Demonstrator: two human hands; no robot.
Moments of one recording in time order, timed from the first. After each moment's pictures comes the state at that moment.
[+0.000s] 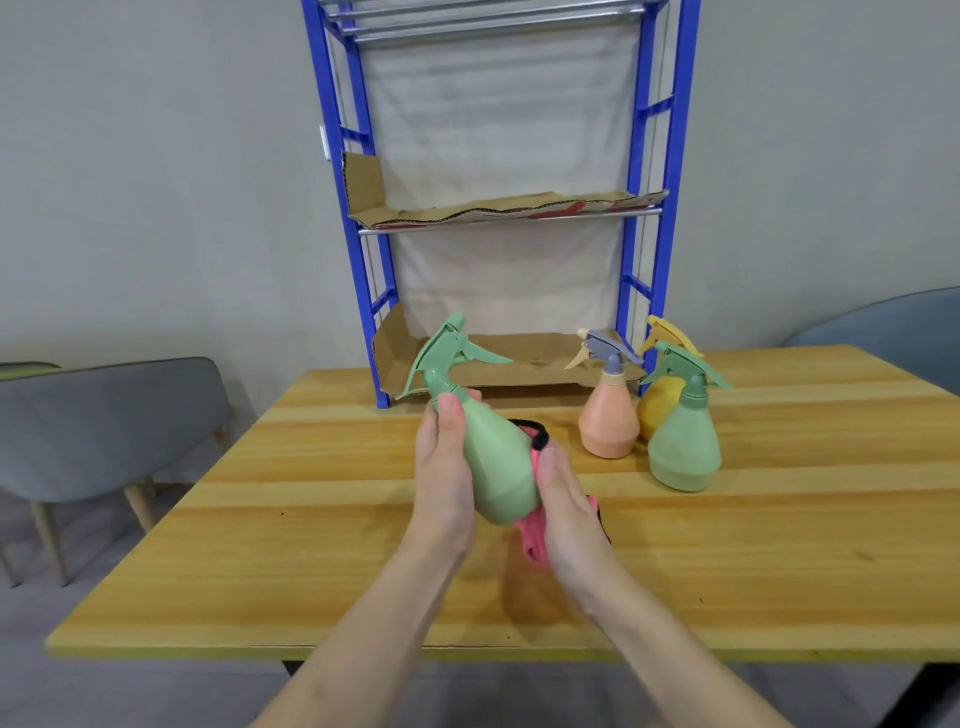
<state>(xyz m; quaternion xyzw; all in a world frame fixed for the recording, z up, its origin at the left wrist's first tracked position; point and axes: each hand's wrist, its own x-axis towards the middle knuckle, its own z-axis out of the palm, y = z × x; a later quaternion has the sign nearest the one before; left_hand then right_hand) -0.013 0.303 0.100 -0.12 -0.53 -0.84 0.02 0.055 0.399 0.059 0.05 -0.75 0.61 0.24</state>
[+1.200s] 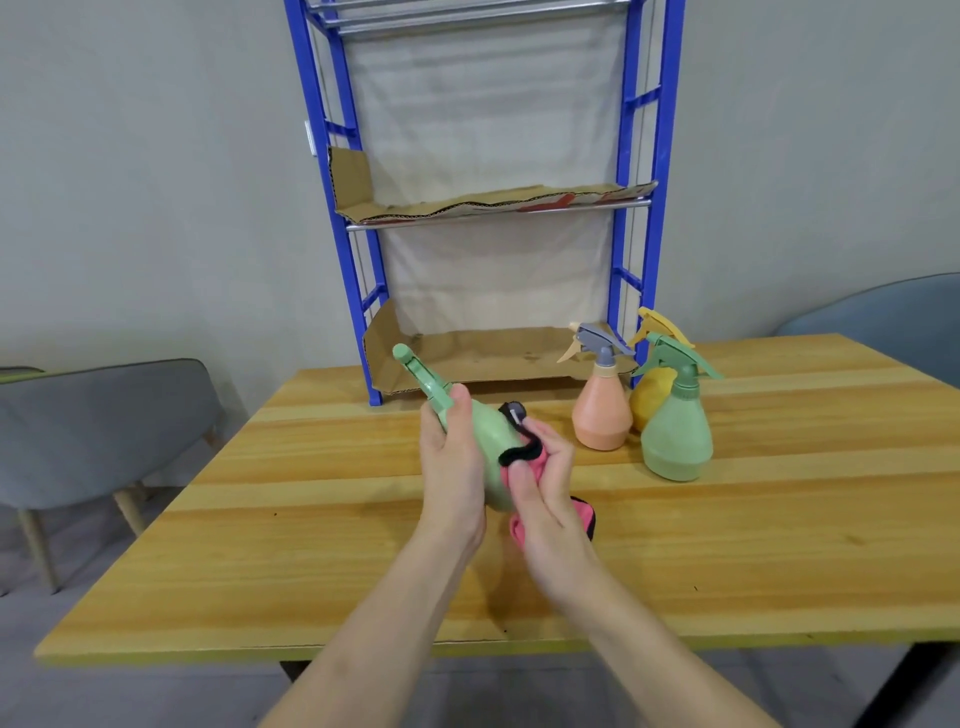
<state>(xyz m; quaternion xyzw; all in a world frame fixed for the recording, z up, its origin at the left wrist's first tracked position) -0.019 0.319 0.096 -0.07 -0.55 -0.83 0.01 0.045 0.390 0.044 0.04 -0.71 0.64 0.29</state>
